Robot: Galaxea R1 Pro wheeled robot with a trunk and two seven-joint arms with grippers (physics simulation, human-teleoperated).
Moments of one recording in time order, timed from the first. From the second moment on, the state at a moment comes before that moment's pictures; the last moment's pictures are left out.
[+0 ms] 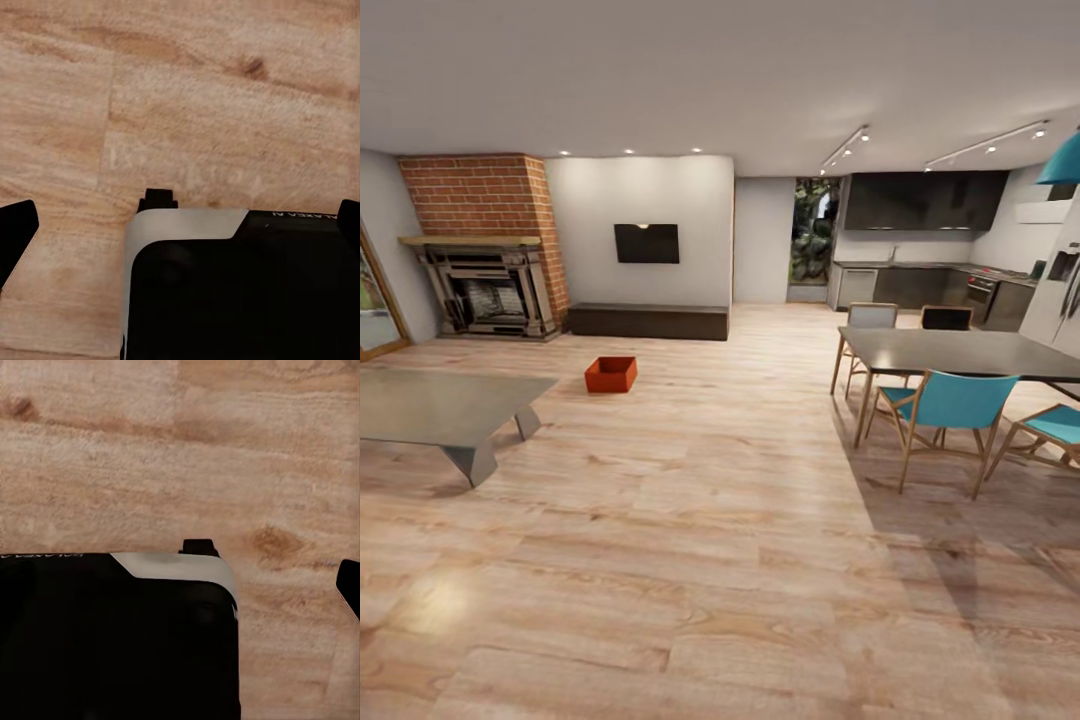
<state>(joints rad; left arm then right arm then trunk) -0.31 0.05 0.01 0.00 0.08 0.01 -0.08 -0.21 0.08 0.92 -0.01 -0.90 -0.13 -0.14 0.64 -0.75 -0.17</state>
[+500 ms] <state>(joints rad) -0.31 0.05 0.01 0.00 0.08 0.01 -0.08 -0.21 0.08 0.92 -0.01 -0.90 -0.13 -0.14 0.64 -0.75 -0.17</state>
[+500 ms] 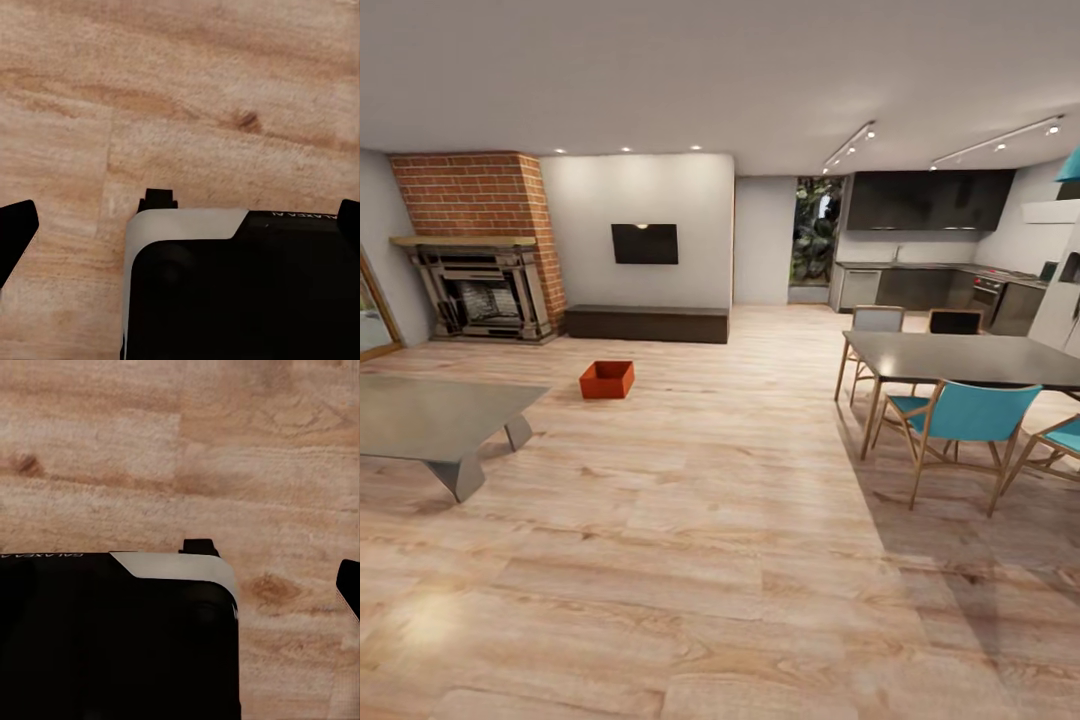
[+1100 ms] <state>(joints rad) -0.31 0.05 0.01 0.00 0.08 0.01 -0.08 -0.21 0.08 0.92 -0.01 -0.90 -0.13 -0.14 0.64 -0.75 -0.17</state>
